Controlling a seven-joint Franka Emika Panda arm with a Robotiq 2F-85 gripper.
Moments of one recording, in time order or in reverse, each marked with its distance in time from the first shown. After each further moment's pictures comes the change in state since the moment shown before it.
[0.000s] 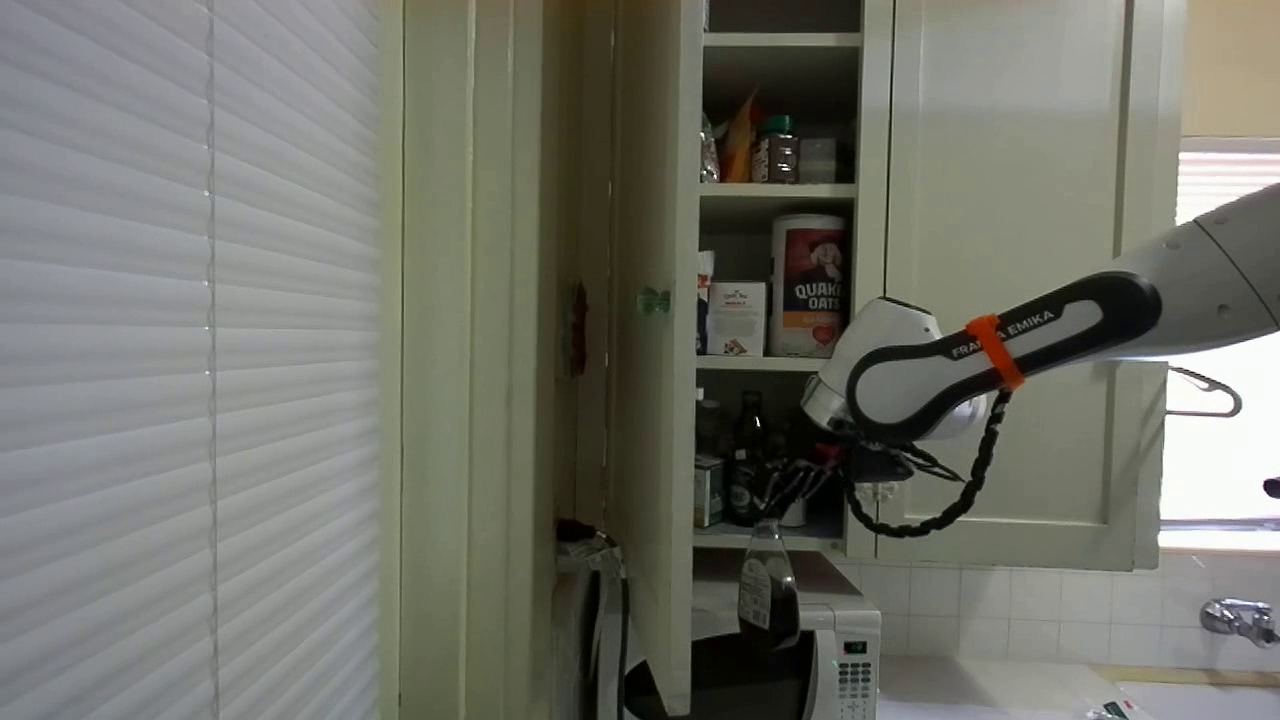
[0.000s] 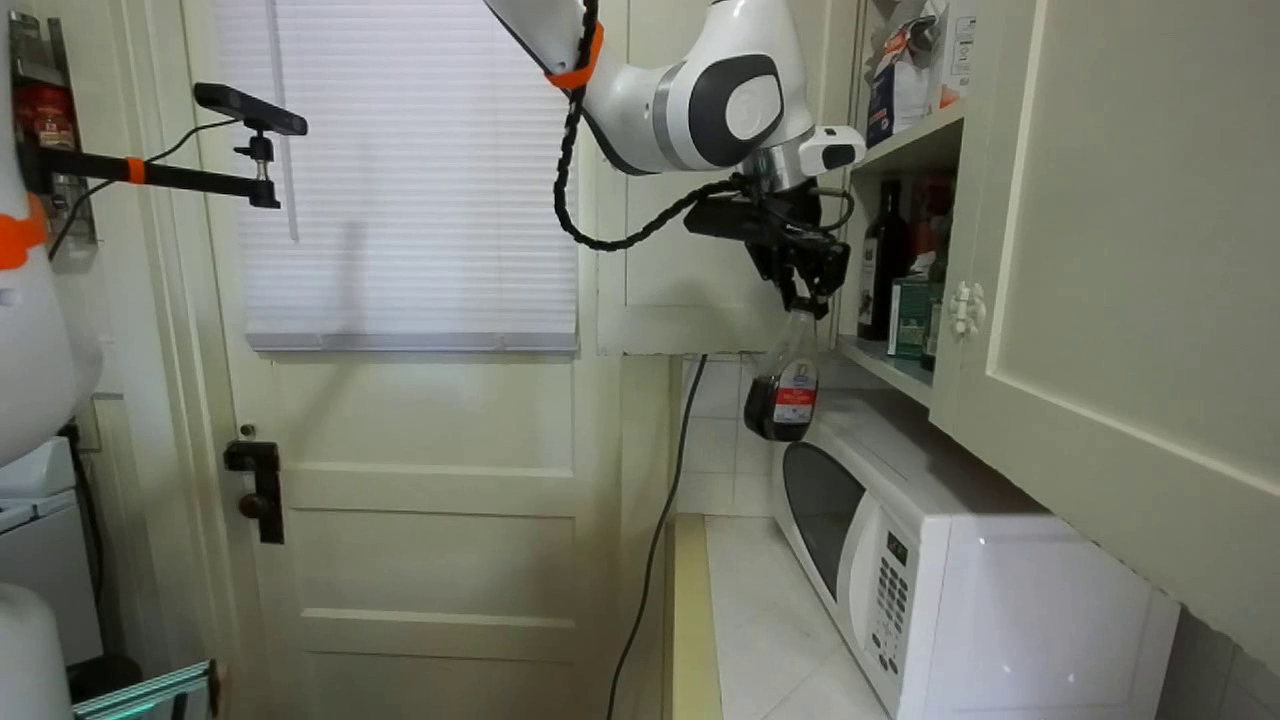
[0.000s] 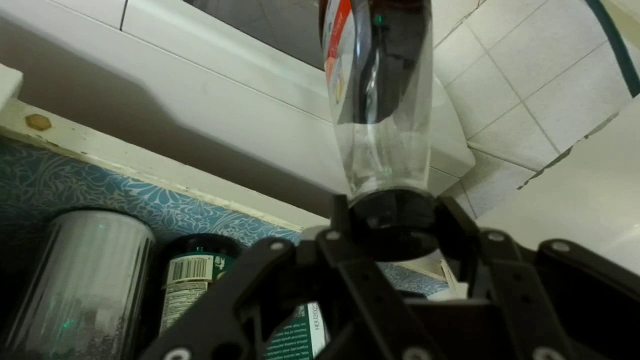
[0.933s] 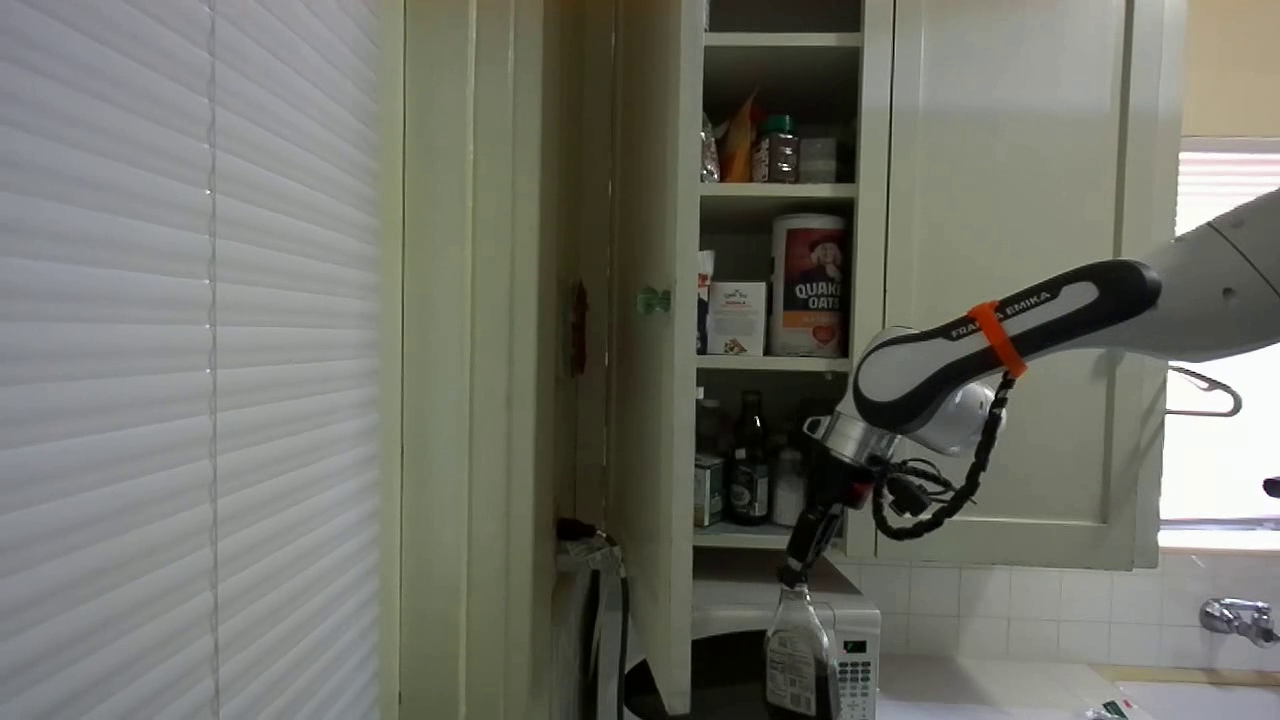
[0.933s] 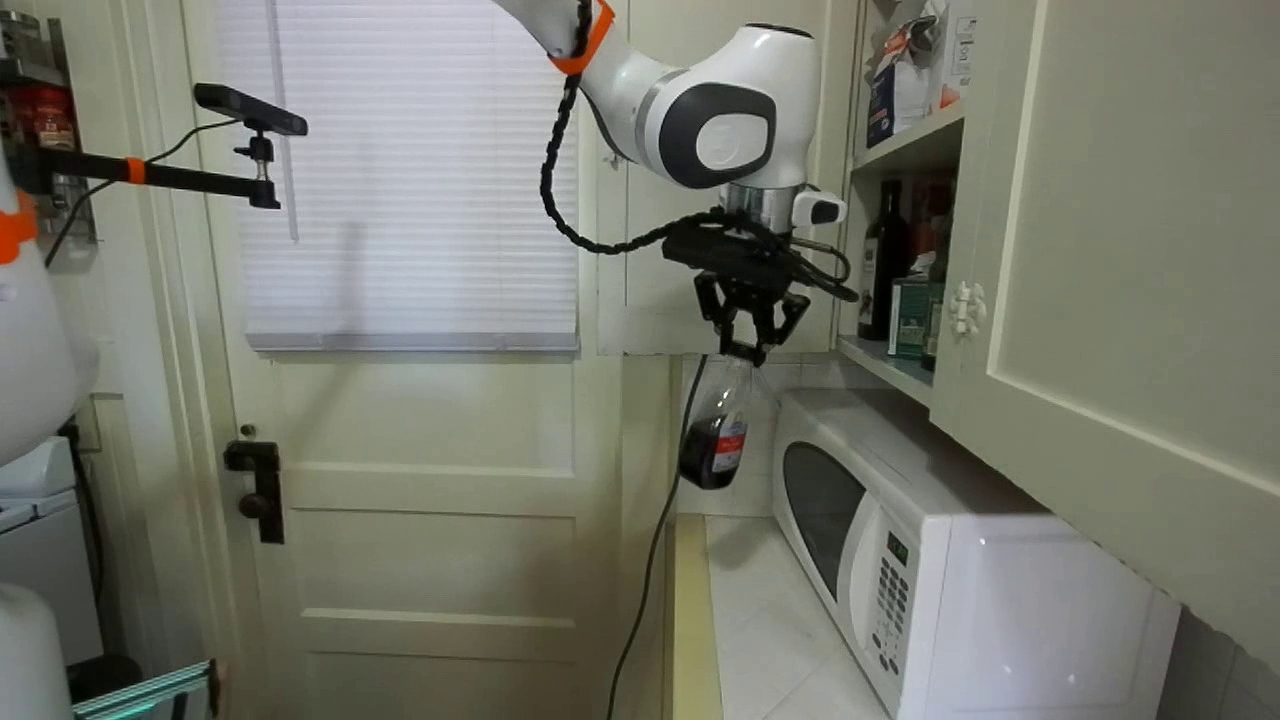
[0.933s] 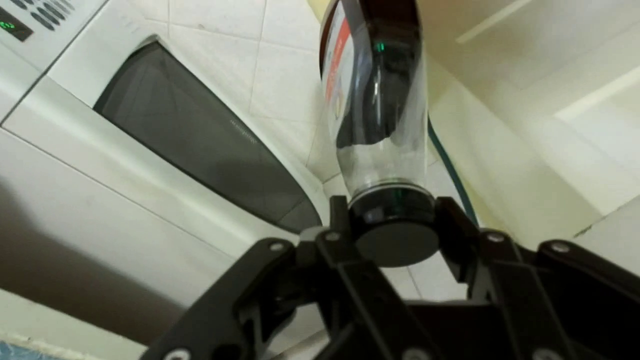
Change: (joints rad) arm 0.009 -0.040 -0.025 -0.090 0.341 -0.237 -0.585
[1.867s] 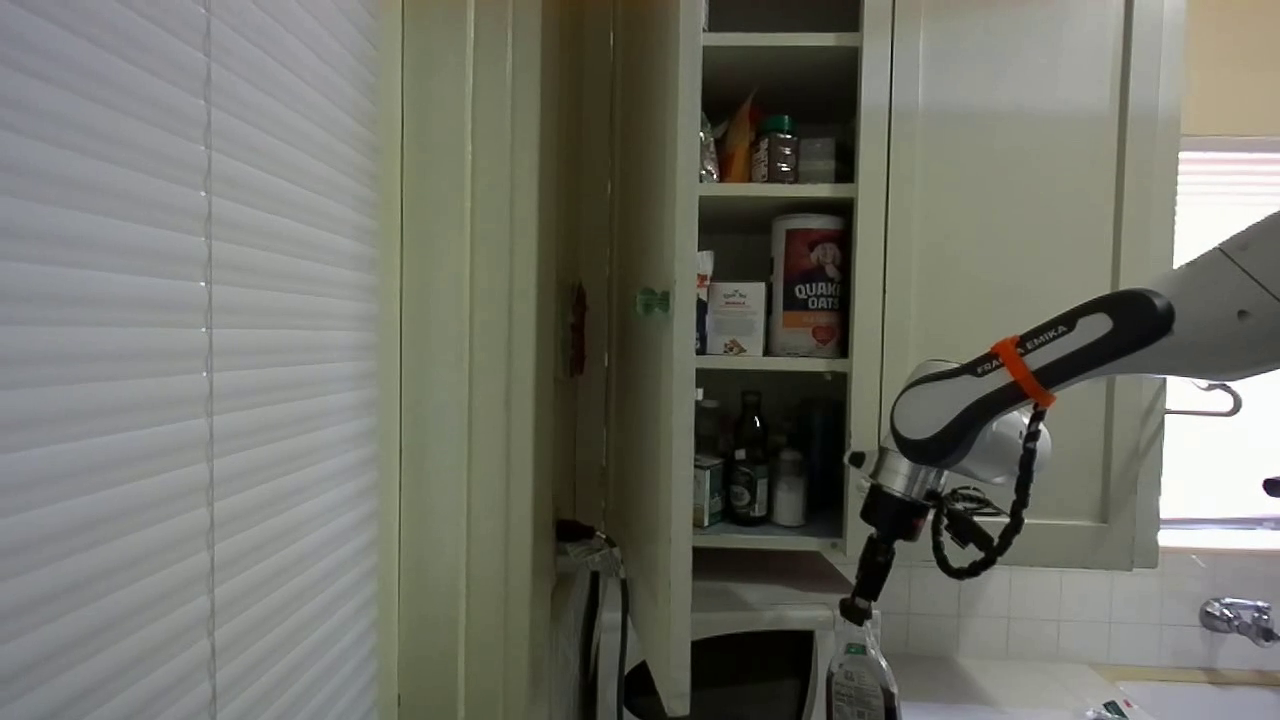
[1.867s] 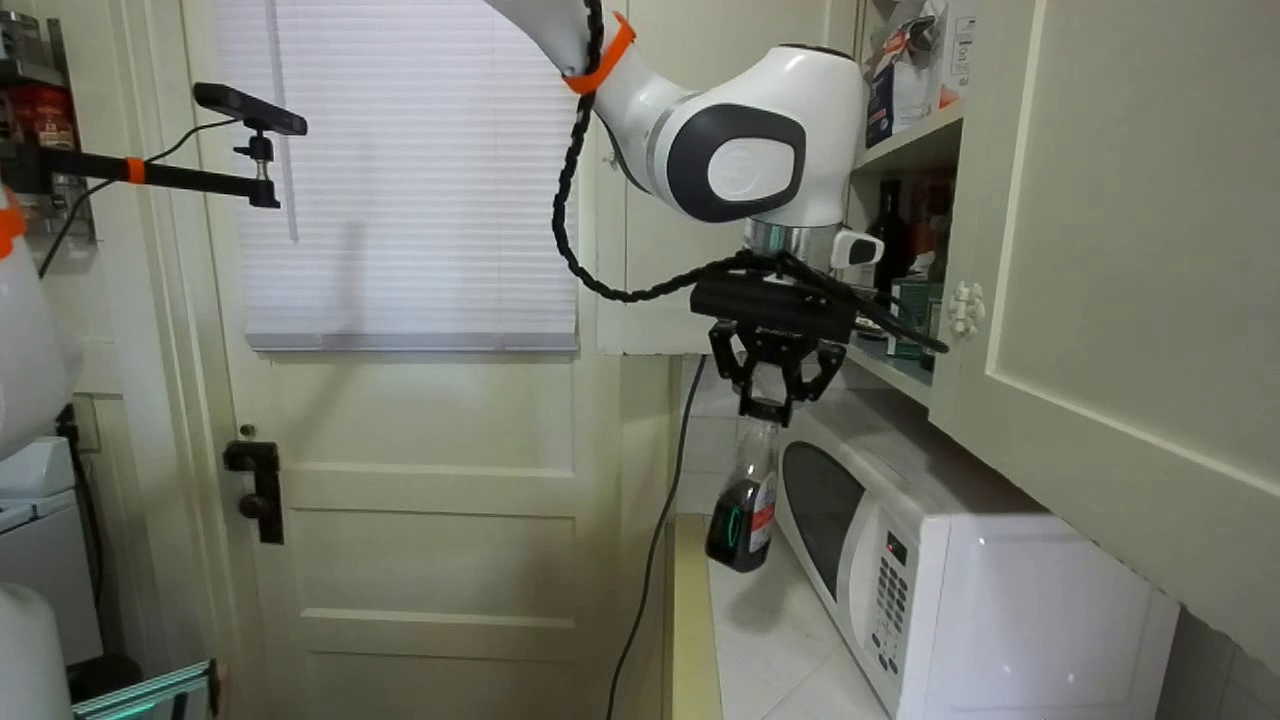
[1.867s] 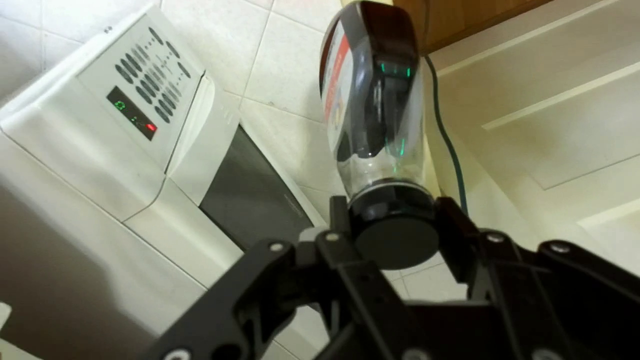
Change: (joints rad) arm 0.089 -0.034 -0.208 -0.136 -0.021 0.023 -0.266
